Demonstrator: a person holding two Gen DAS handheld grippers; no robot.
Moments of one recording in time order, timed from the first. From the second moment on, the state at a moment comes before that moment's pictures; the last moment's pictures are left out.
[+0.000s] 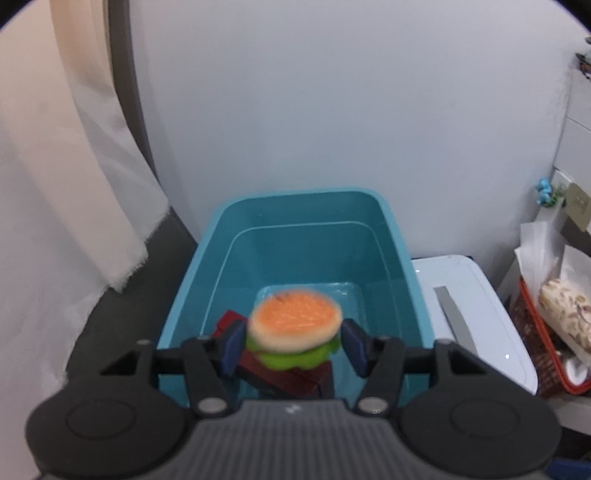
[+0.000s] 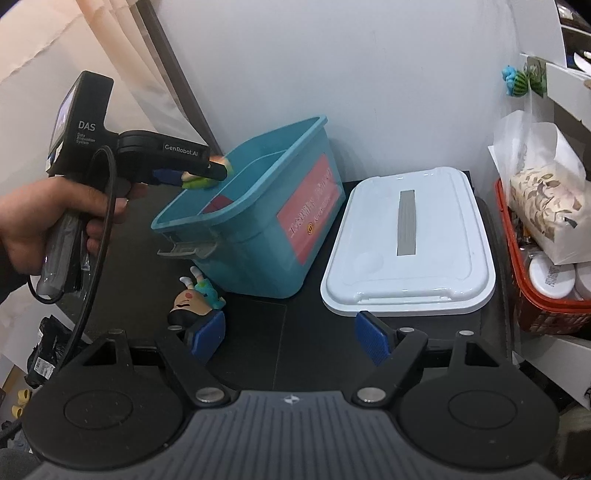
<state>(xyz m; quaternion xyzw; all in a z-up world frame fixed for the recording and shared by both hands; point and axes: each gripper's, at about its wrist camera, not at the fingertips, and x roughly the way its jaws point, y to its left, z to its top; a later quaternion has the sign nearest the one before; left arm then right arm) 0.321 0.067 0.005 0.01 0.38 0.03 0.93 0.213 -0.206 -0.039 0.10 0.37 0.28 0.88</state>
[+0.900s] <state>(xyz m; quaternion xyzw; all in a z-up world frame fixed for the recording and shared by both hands) 0.210 0.102 -0.013 -0.03 0.39 0.06 0.92 0.187 -0.209 -0.022 0.09 0.35 0.27 0.89</state>
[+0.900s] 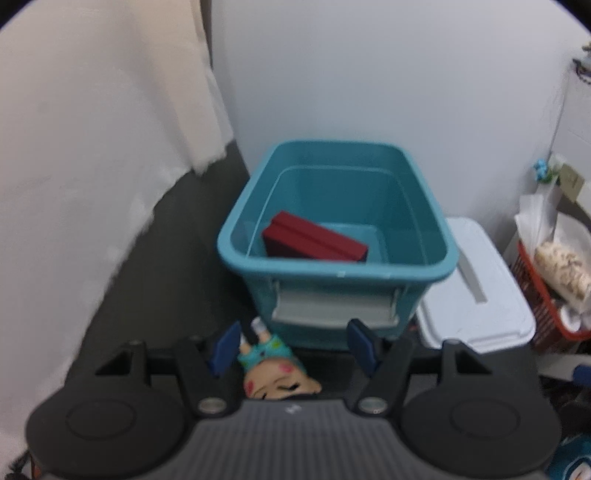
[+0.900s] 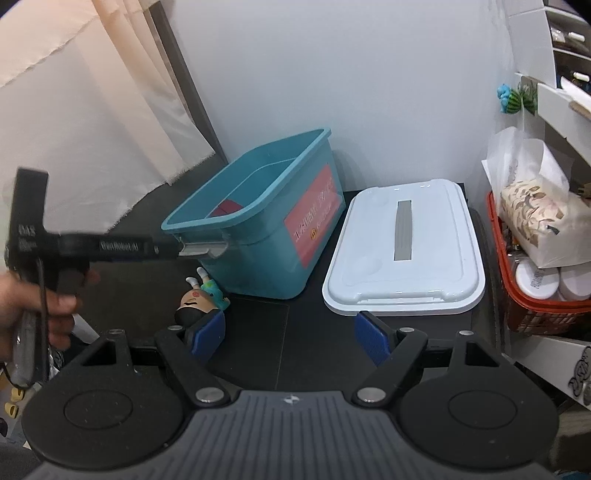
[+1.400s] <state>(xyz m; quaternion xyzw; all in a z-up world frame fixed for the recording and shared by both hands) 0.223 0.099 -0.071 -0.03 0.42 0.07 0.90 0.185 -0.211 -0.023 0.09 0.35 0.27 0.89</state>
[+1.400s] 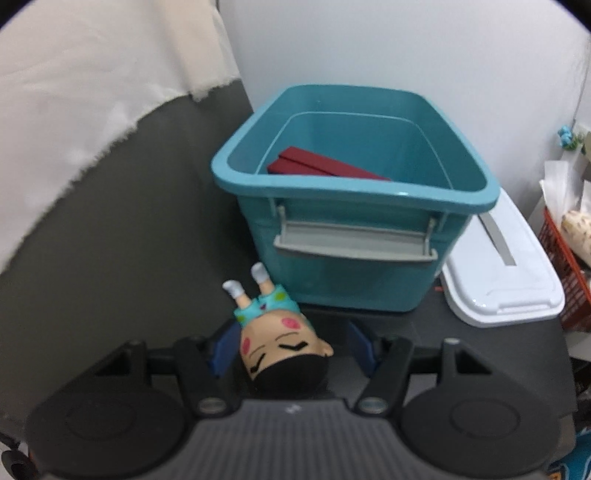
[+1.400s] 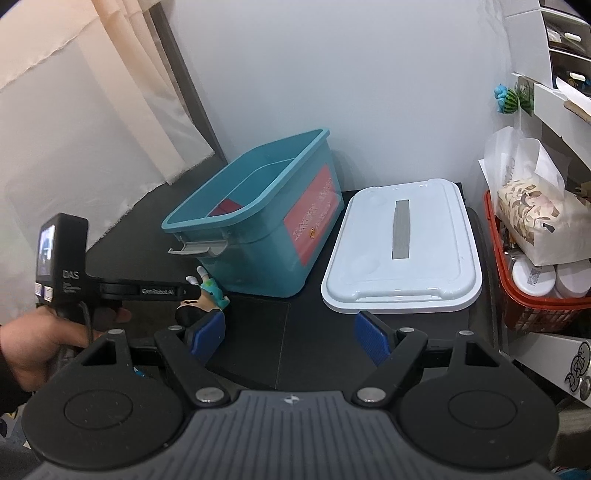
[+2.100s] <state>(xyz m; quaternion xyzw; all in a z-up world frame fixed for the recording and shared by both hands) 0.244 0.100 -0.112 -0.02 0.44 0.12 0.89 0.198 -0.212 -0.030 0.10 0.36 0.28 0.89</state>
